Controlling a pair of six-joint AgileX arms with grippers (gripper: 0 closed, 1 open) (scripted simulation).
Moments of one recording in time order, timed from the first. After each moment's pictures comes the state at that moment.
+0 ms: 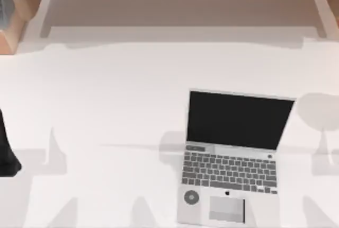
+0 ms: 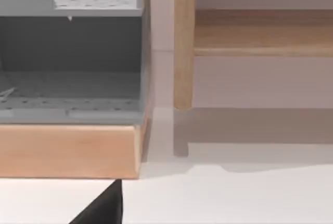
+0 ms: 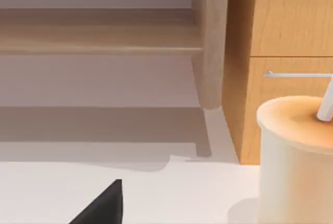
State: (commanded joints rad) left arm 0.00 0.00 0.00 0.00 0.00 0.00; right arm 0.00 0.00 0.00 0.00 0.00 0.00
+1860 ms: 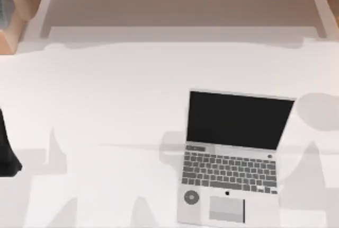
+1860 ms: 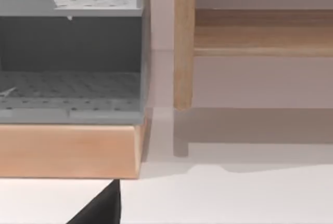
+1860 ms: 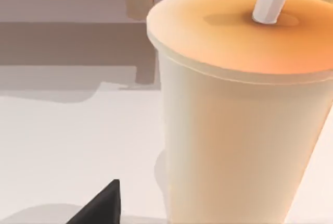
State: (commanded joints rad) left arm 0.00 0.00 0.00 0.00 0.00 0.00; right arm -0.39 1.40 0.11 1.09 -0.36 -0.07
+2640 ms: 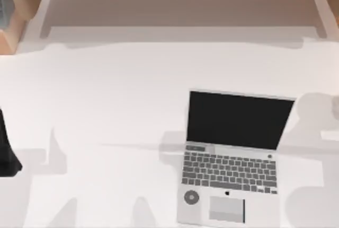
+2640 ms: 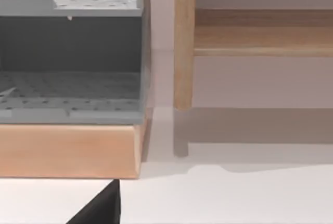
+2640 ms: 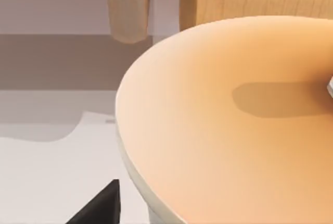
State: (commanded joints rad) left arm 0.00 0.00 0.00 0.00 0.00 0.00; right arm -0.28 1.79 0.37 1.22 -0.24 -0.05
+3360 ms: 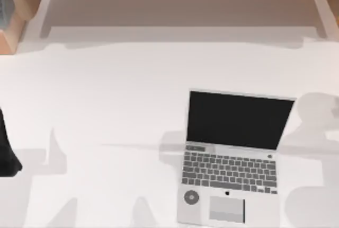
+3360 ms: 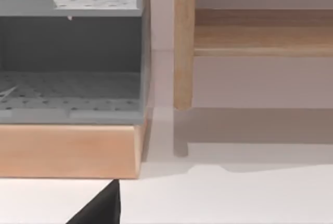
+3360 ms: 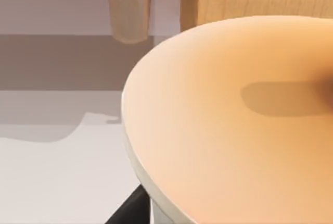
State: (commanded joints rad) left arm 0.00 0.00 0.00 0.00 0.00 0.00; right arm -0.28 1.79 0.37 1.22 -0.24 -0.05
